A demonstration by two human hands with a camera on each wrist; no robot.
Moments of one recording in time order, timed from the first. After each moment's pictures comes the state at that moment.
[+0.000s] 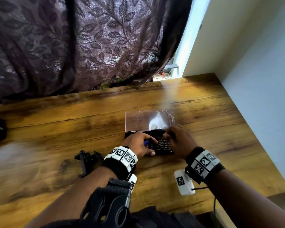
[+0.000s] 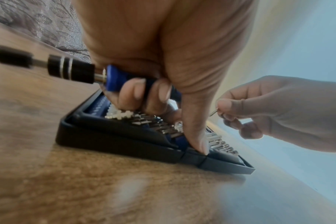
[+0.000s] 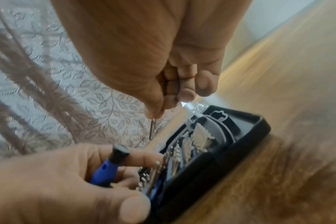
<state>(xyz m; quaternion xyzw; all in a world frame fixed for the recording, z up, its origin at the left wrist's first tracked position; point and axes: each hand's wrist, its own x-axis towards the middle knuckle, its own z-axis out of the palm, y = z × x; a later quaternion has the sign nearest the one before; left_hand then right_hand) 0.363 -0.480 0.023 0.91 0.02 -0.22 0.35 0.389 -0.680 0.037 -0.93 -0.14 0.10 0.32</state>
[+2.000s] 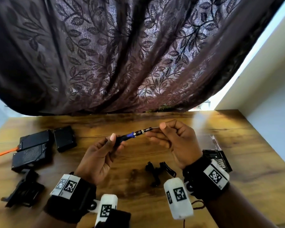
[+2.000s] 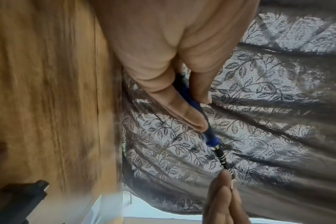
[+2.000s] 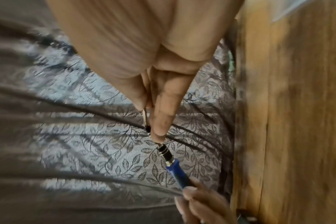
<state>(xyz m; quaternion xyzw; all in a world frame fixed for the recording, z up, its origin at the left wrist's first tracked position) 0.211 -0.165 0.138 0.33 0.19 0.00 0.92 0.273 -0.384 0.198 -0.57 -0.07 0.14 0.80</state>
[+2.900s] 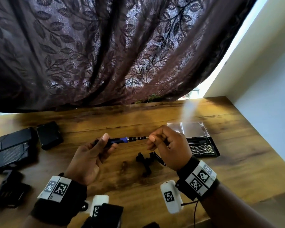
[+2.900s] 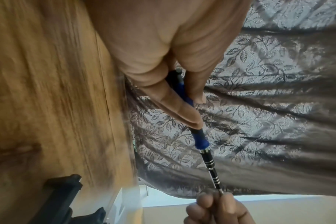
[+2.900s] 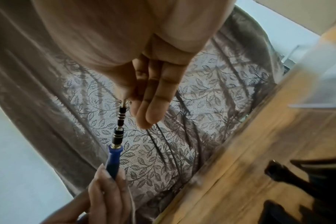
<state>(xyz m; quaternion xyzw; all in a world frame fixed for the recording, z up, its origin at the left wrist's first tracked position) 0.206 -0.177 0.126 0.38 0.21 -0.03 0.90 0.265 -0.424 0.141 -0.80 -0.24 -0.03 0.55</state>
